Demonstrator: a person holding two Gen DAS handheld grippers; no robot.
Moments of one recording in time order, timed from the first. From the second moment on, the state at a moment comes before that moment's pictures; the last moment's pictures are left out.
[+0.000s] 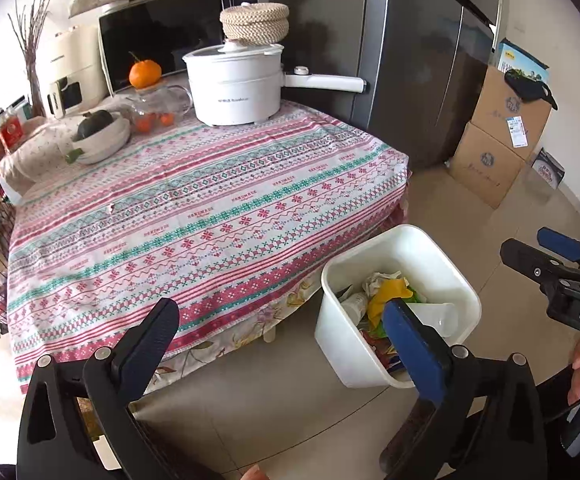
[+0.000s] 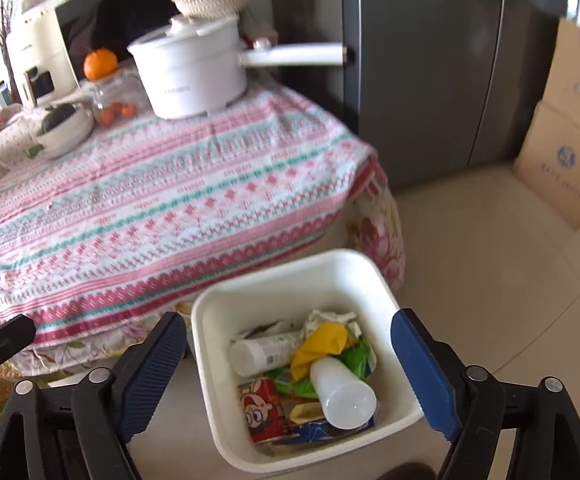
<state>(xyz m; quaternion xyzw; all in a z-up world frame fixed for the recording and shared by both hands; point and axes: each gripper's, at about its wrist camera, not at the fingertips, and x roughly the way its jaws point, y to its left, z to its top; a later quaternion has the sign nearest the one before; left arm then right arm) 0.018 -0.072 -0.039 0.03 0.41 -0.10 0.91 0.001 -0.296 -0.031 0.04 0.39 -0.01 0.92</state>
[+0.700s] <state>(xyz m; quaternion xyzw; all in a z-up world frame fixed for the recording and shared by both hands) -0.012 -0.052 -0.011 0.01 0.35 -0.07 0.94 -0.034 -0.275 -0.002 0.01 0.32 -0.06 0.95</state>
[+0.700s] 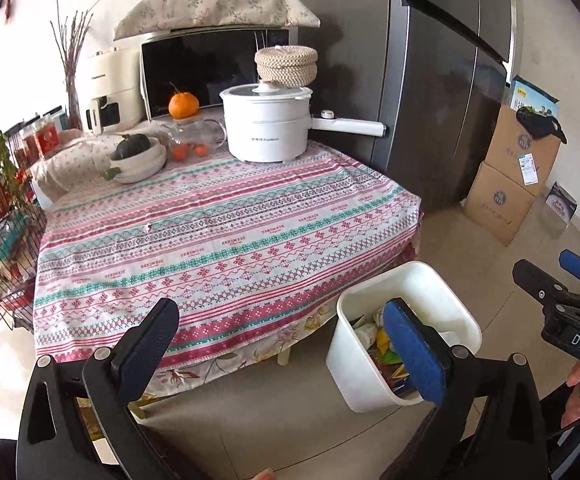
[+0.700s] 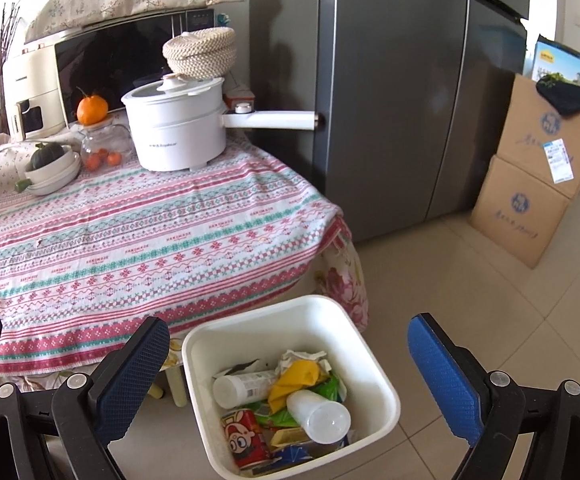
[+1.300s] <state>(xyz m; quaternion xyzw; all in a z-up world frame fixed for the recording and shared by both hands) -0.011 -0.057 -0.015 0.01 0.36 -0.08 0.93 -0.031 -0.276 -0.005 0.01 0.32 -0.06 0.94</state>
